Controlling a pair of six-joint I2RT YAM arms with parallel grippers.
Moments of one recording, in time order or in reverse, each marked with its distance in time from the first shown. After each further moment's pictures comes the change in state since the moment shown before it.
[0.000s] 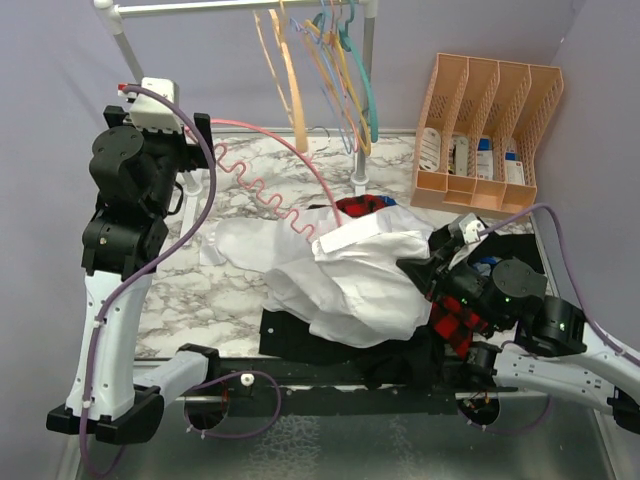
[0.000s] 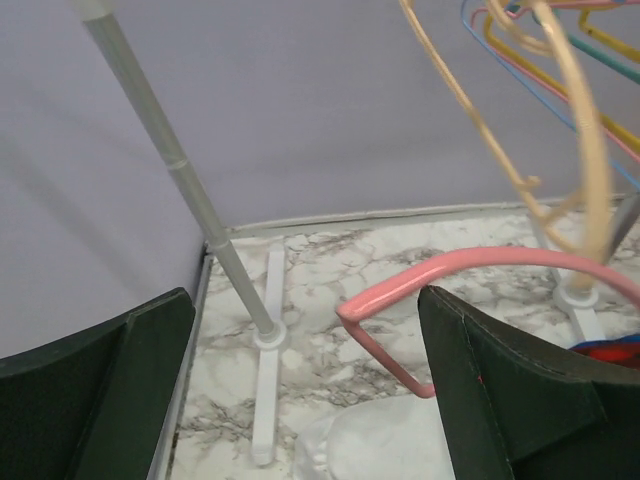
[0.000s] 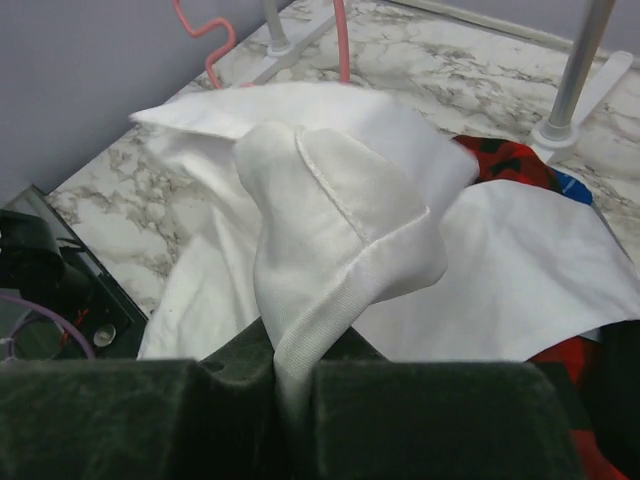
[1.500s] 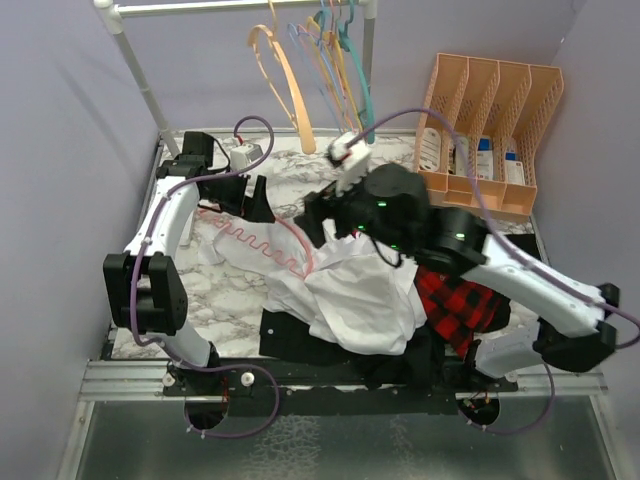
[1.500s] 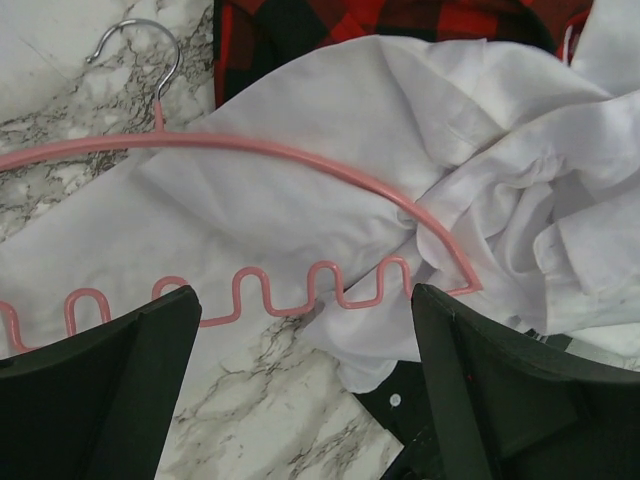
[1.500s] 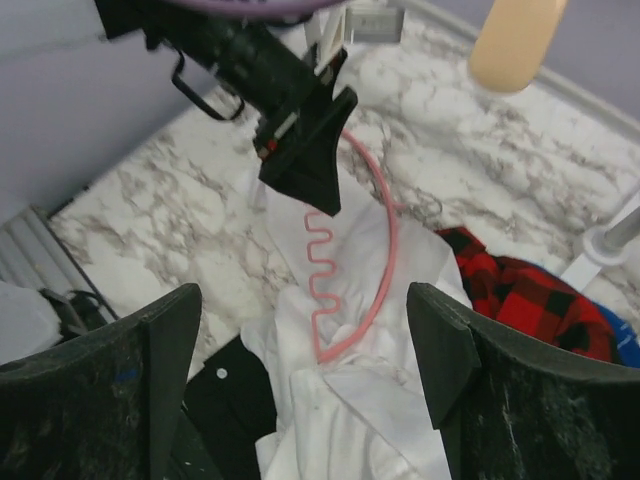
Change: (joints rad) left arm 0.162 0.525 -0.182 -0.332 0.957 0.169; right arm 0.003 0.766 0.819 -0.124 -0.048 -0.074
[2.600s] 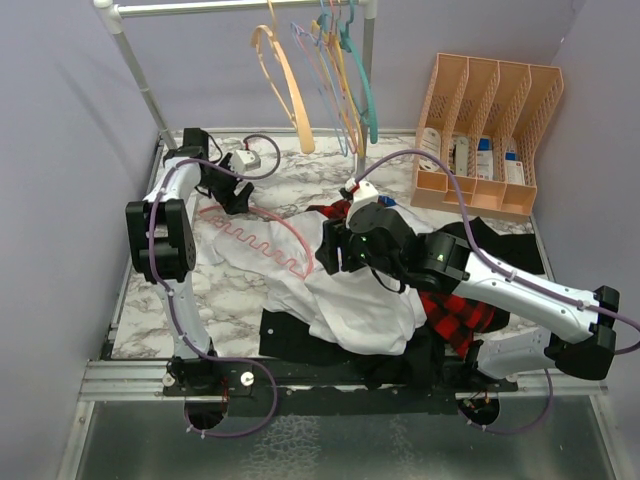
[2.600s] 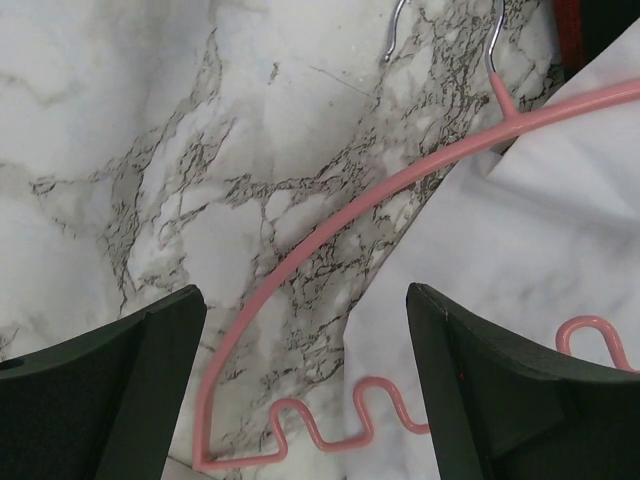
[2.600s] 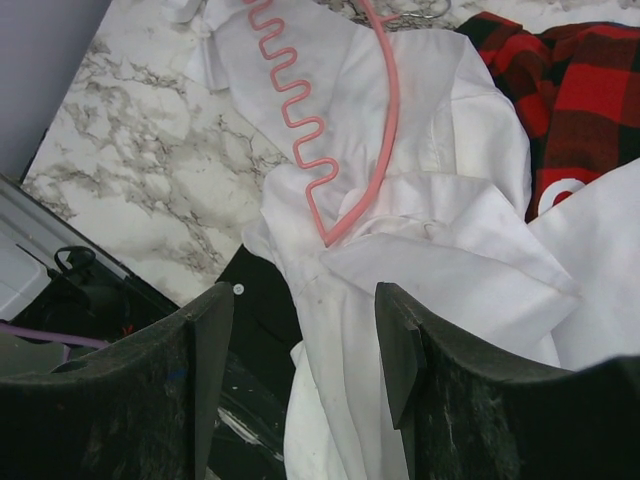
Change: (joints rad) left arm 0.114 0.454 0.232 0.105 -0.137 0.664; right arm 0.000 -0.021 -0.349 -0.030 0.048 0.394
